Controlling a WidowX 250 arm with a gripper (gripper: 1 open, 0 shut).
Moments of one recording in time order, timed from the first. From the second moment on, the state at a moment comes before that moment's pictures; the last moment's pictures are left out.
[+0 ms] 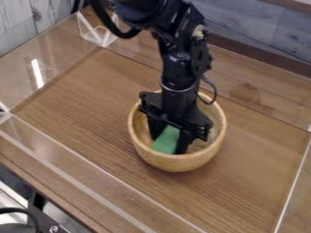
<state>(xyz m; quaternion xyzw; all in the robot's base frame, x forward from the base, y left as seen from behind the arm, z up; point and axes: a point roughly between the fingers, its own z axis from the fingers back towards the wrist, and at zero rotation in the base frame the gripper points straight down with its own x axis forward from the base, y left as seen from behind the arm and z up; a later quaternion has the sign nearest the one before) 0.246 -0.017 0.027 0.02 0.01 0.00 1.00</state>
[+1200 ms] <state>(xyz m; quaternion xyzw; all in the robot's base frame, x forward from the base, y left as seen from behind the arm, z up) 0.243 -0.010 0.031 0.00 0.03 0.01 1.00</state>
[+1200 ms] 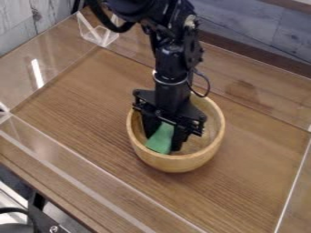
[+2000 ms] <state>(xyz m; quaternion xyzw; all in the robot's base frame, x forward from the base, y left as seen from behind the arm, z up) 0.248 -0.007 0.040 -0.02 0.03 0.03 1.00</state>
